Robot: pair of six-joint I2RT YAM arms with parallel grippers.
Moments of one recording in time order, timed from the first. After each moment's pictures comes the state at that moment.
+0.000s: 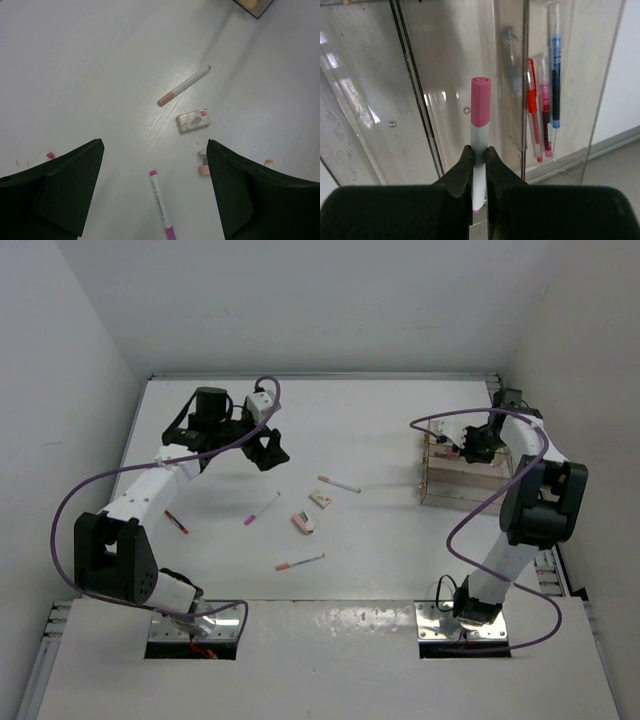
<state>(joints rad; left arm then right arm) -0.23 1.43 1.15 -0.32 0.71 0.38 -0.25 1.80 1.33 -0.79 -0.33 -1.55</state>
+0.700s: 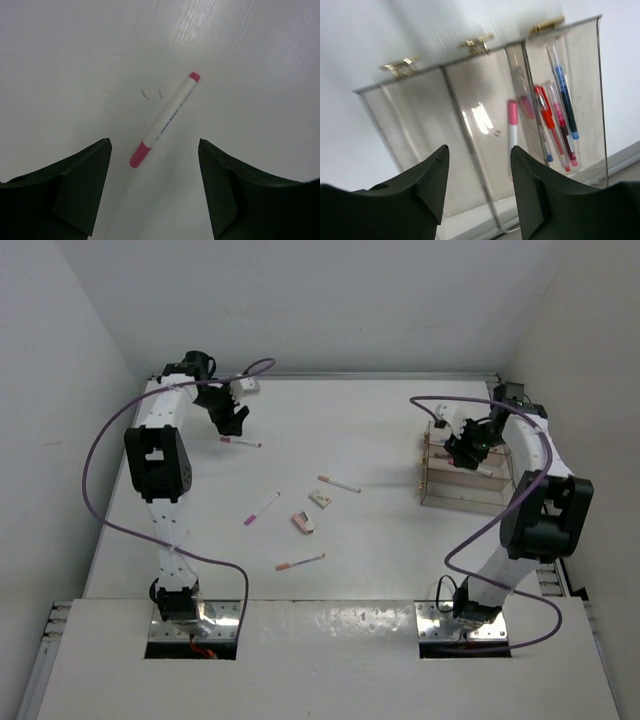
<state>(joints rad) 0.03 2.28 2.12 -1.02 0.57 1.08 -0.22 1.74 1.35 -0.86 -0.44 -1.32</state>
